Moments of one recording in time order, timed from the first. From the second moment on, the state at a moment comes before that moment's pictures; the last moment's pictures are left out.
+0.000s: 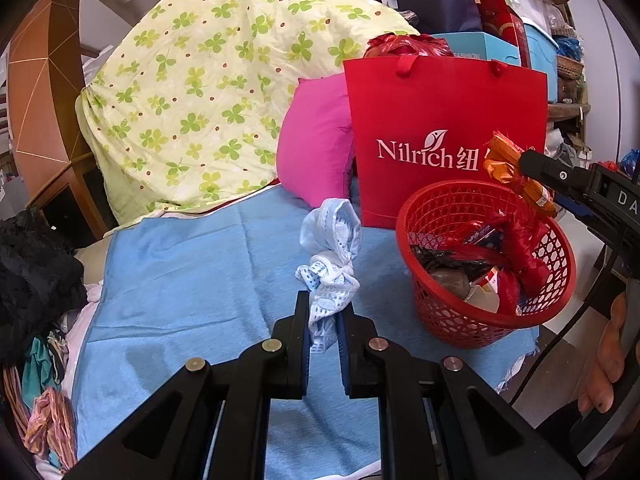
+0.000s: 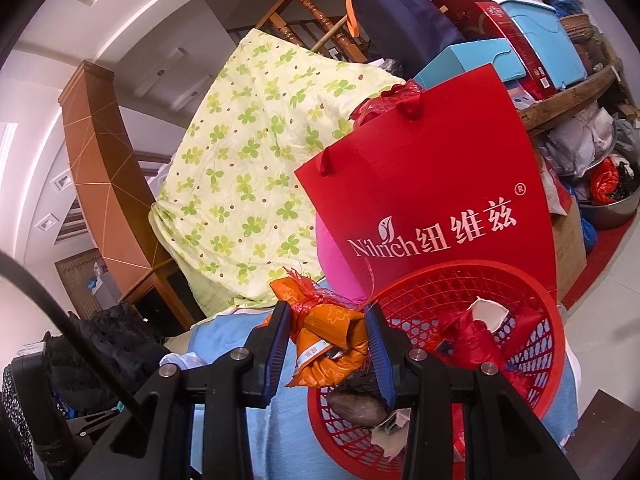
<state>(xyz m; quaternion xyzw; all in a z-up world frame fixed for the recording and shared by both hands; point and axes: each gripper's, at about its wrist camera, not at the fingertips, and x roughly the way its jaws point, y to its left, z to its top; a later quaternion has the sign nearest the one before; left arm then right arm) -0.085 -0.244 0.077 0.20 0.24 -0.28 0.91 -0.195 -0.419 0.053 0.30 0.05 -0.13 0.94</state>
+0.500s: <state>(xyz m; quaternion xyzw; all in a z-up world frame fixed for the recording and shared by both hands) -0.091 -0.261 0.072 0.21 0.24 -0.29 0.90 -0.209 -0.436 0.048 0.31 0.06 -0.14 0.94</state>
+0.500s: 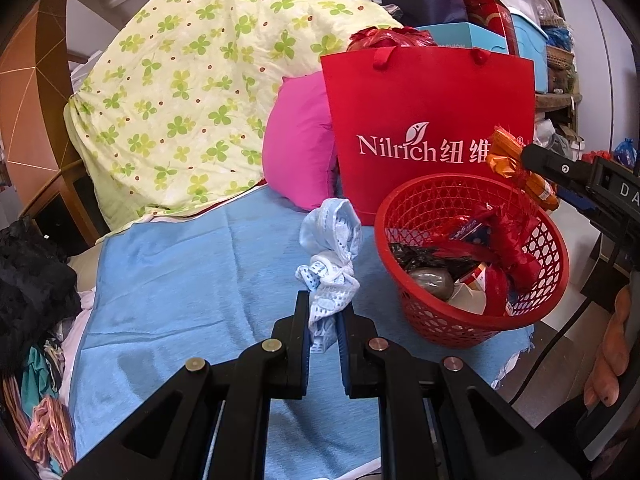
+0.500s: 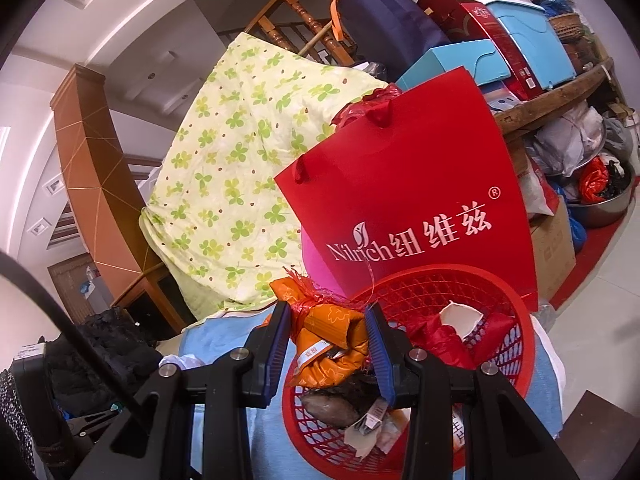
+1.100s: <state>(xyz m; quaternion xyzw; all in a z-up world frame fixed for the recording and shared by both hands) -0.100 -0.289 0.067 0.23 0.24 -0.31 0.89 -0.223 -0.452 0.043 0.32 0.05 -0.15 0.93</state>
